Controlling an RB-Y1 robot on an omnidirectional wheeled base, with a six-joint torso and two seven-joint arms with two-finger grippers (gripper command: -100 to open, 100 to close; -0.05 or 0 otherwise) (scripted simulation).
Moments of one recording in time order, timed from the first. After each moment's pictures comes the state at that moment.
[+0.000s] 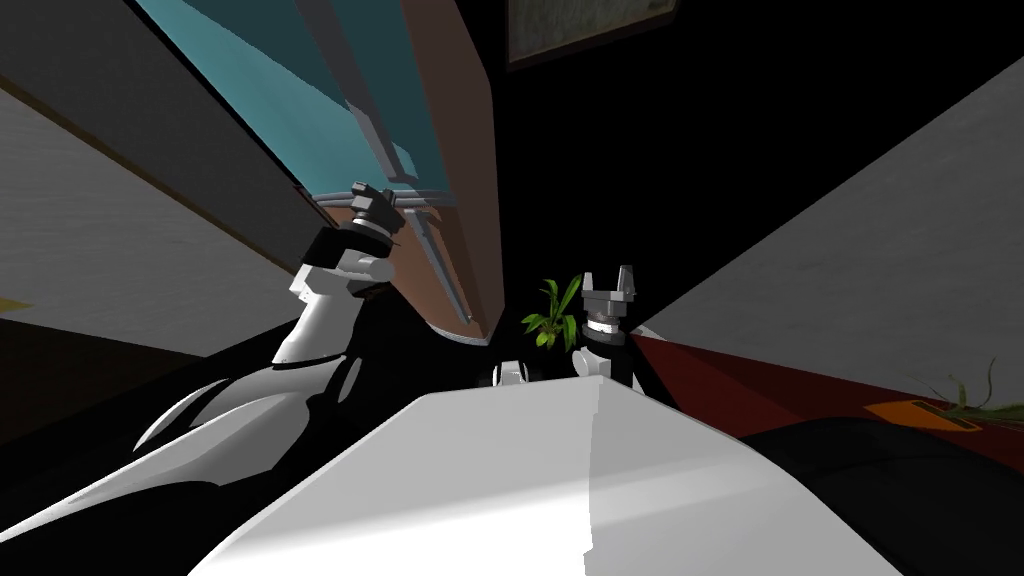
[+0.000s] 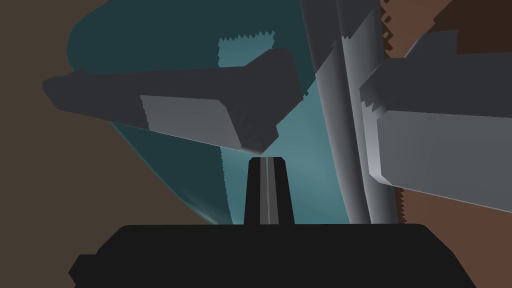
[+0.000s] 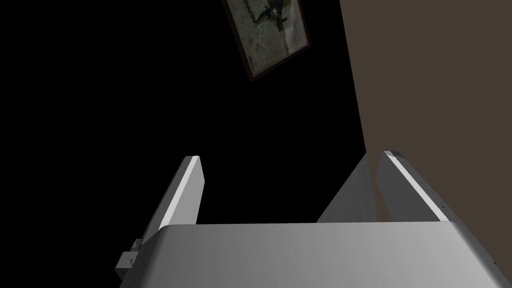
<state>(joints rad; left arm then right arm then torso) -0.54 0.83 0.16 -1.65 0.60 0.00 -0.02 0.48 -0.04 0.03 -2.30 -0.10 -0.62 -0.06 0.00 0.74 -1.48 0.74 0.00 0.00</state>
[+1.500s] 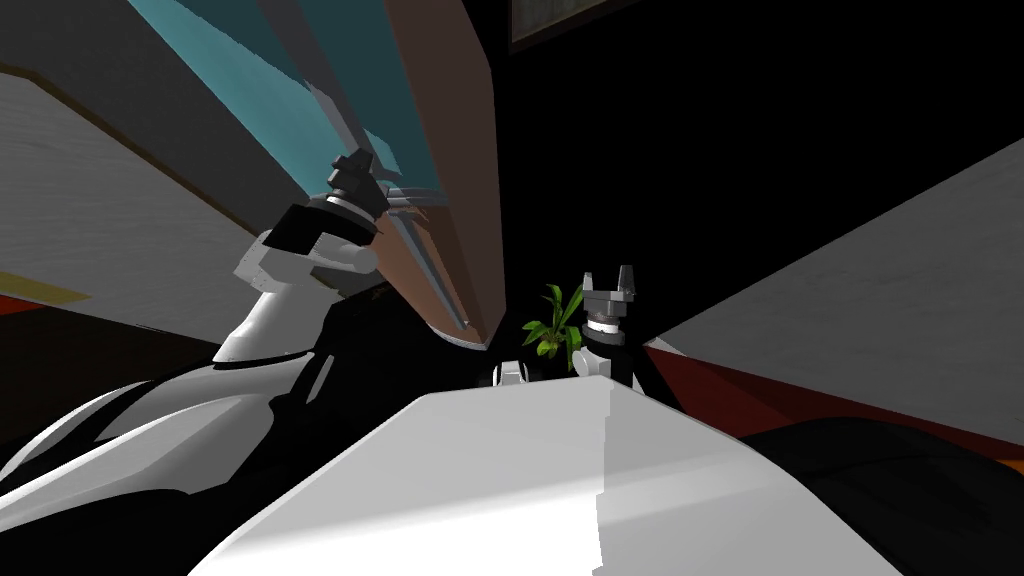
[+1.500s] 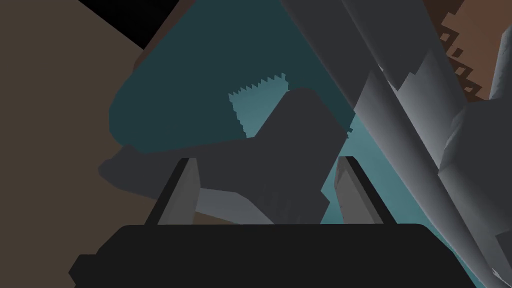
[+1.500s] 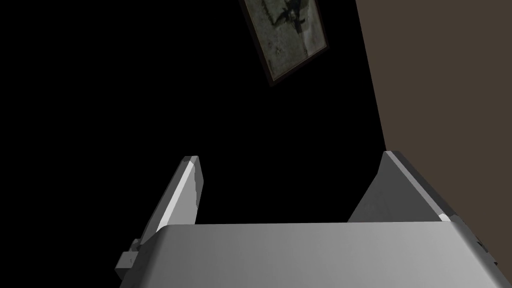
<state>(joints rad) -0.57 0.97 0.13 -1.66 0.50 0.01 -0.11 0.48 -0.04 0.03 -2.30 -0.10 -0.62 -0.06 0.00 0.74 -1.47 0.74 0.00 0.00</state>
